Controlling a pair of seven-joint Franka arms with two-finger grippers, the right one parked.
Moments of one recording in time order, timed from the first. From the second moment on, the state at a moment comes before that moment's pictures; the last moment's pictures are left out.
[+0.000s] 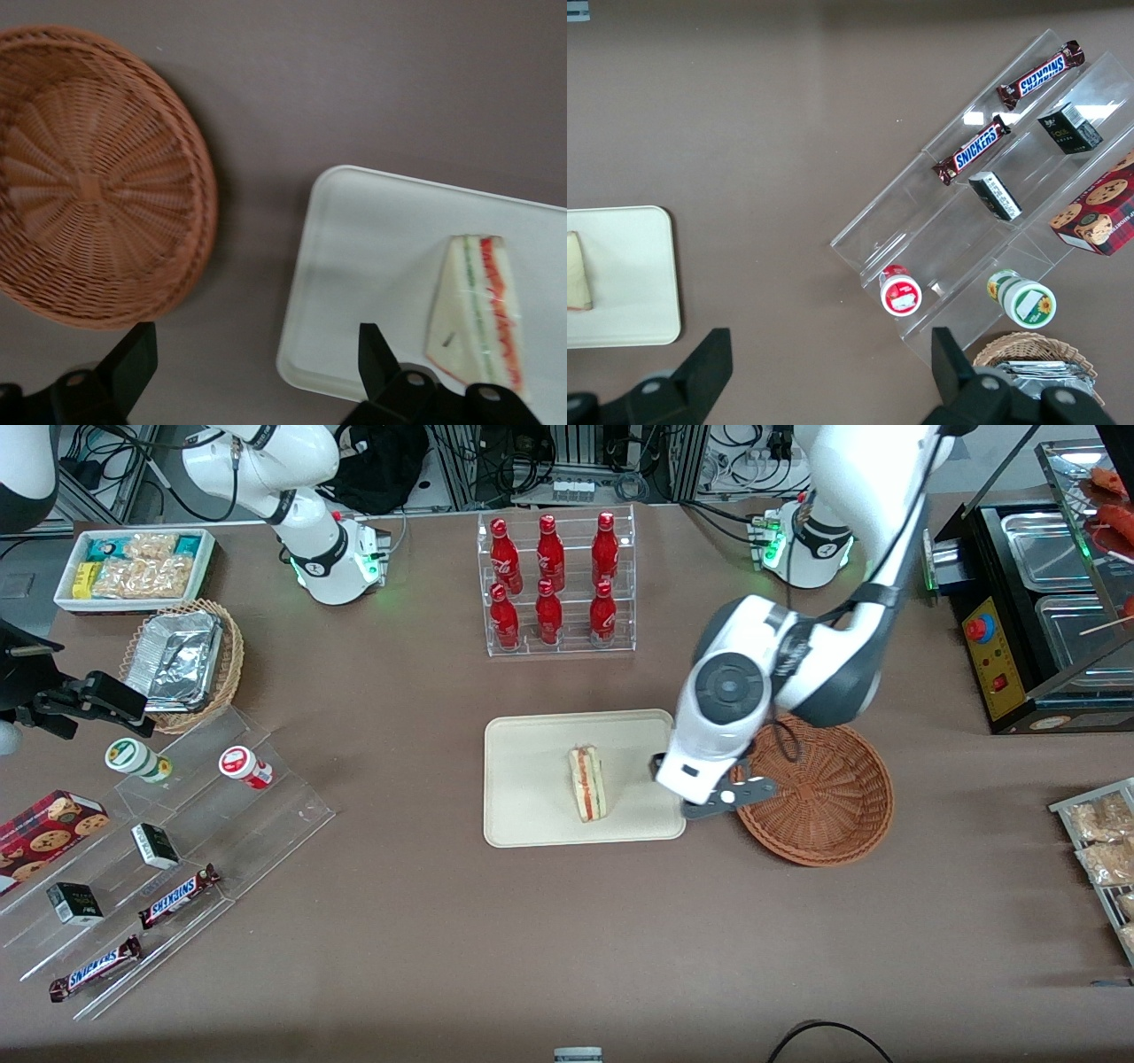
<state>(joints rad) -0.42 0.40 -0.09 -1.59 0.06 1.85 -0.74</state>
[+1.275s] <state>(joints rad) -0.02 -0.02 -0.10 -1.81 0.04 1.57 -0.06</state>
